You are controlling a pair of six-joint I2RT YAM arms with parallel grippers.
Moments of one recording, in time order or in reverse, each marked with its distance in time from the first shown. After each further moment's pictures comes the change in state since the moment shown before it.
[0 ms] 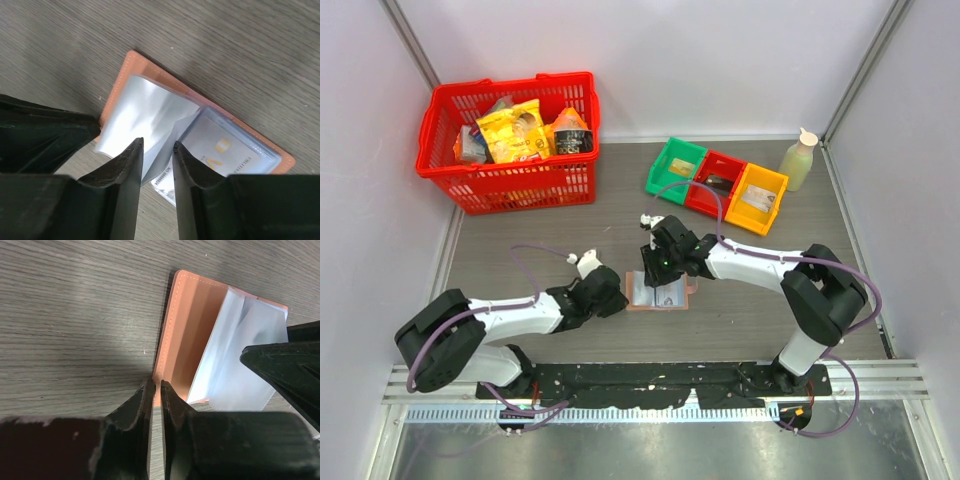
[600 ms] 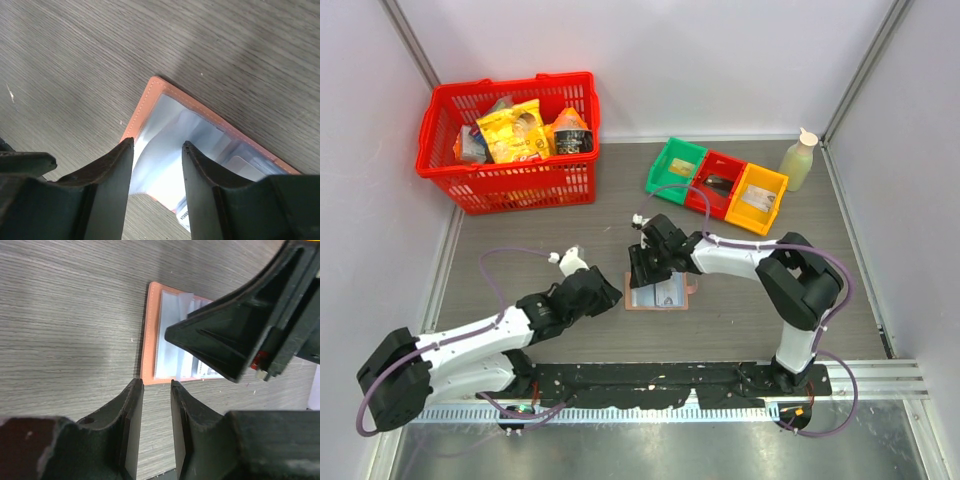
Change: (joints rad) left arm -0.004 -0.307 -0.045 -0.134 -0.050 0.005; right arm 0.000 0.141 0.064 0.068 -0.113 0.097
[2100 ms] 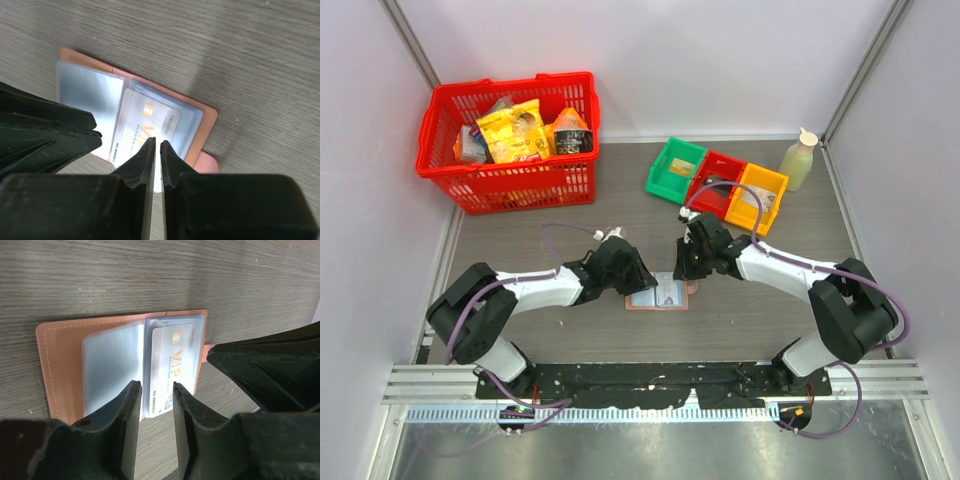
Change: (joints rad) left arm 0.105 0.515 0.266 0.225 0.353 0.079; right arm -0.183 -0.299 -0.223 -0.066 0.061 -0.025
